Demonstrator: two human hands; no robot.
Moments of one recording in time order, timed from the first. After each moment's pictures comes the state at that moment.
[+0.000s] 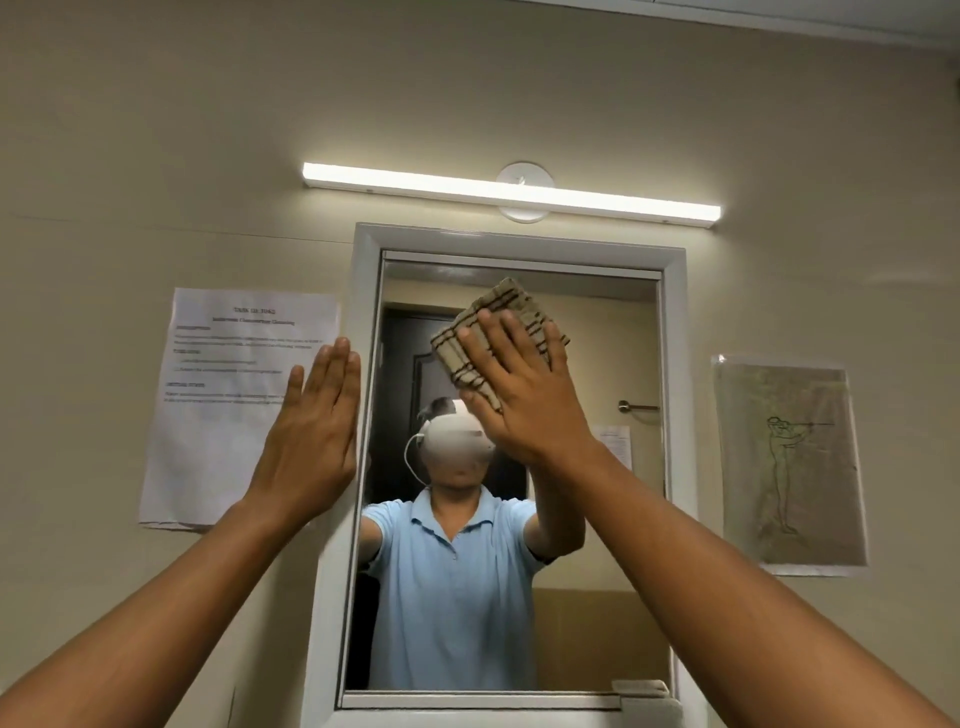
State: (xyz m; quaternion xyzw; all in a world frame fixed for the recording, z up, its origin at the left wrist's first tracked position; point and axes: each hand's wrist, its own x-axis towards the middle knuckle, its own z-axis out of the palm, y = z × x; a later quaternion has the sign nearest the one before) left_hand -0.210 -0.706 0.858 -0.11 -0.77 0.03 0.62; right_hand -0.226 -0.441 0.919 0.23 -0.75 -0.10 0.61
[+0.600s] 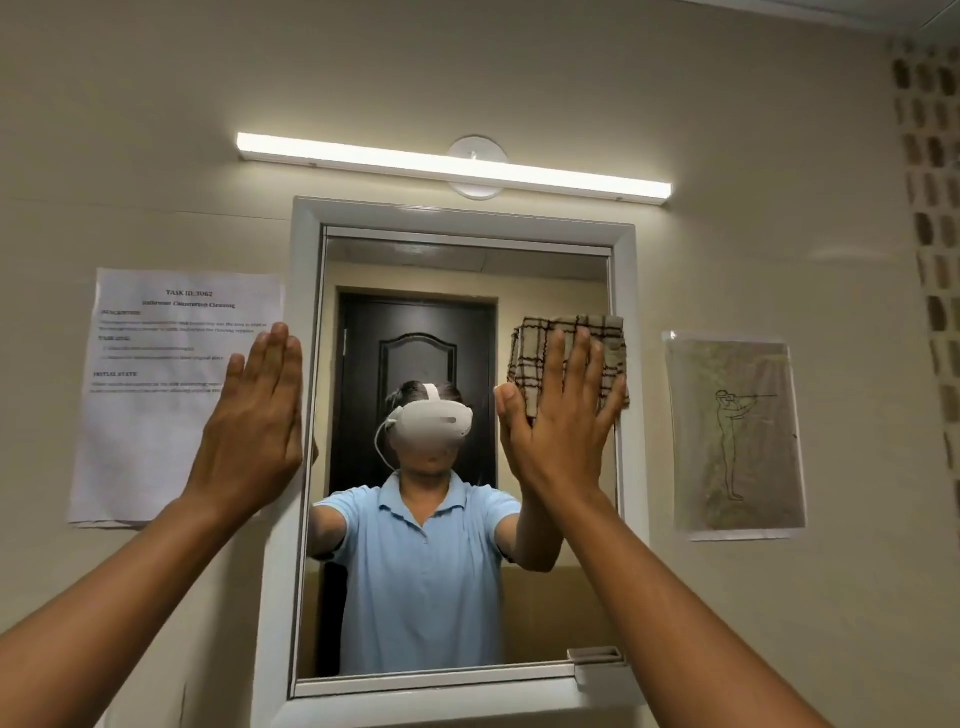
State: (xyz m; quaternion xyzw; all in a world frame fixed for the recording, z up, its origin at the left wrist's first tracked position) left_hand -0.210 -0.700 0.855 -0.14 -0.75 -0.01 0.64; right_hand -0.228 -0.391 0.860 0.03 -0.75 0.15 0.64
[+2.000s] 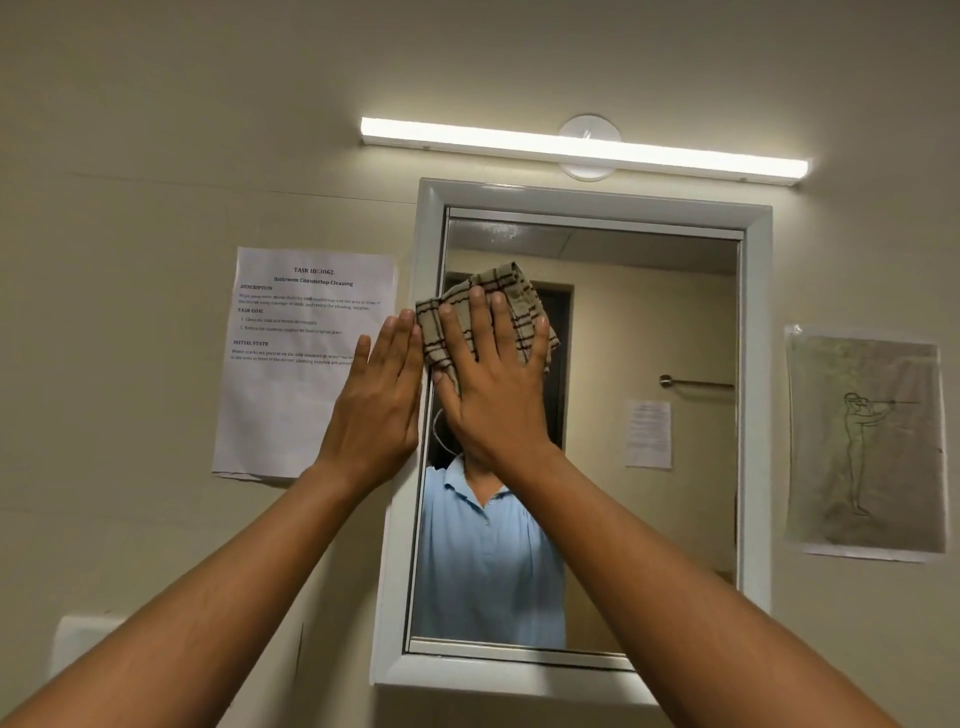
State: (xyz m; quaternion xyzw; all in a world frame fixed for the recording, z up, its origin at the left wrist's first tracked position) left_hand -0.201 -0.704 0.848 -0.16 -0.77 0.00 0.62; right_hand -0.224 -0.549 0.880 0.20 -0.74 -0.02 0.64
